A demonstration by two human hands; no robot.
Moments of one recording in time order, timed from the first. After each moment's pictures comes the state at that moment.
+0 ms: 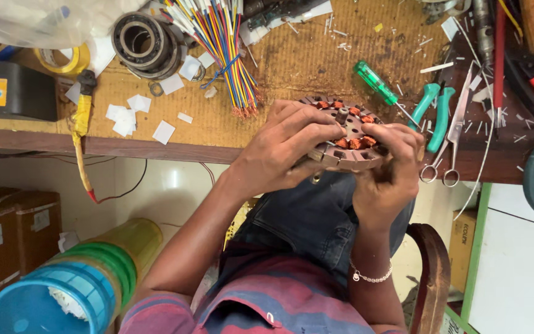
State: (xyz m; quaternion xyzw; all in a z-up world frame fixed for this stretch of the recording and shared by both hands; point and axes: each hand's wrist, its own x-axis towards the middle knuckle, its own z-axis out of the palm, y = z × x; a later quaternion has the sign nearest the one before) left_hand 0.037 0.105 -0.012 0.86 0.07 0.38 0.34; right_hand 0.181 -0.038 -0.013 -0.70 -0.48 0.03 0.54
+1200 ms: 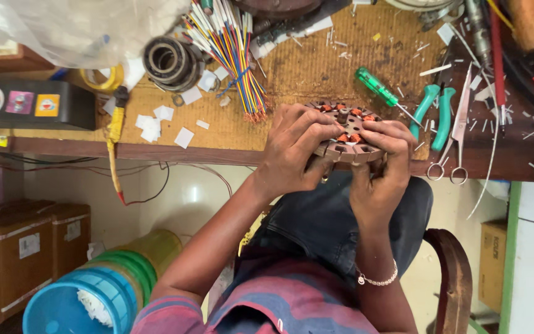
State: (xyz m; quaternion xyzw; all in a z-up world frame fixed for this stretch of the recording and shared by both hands) left_hand 0.049 0.090 -0.013 0.85 0.13 0.43 0.29; right_hand 0.170 -0.035 -0.019 -0.66 -0.46 0.06 0.58
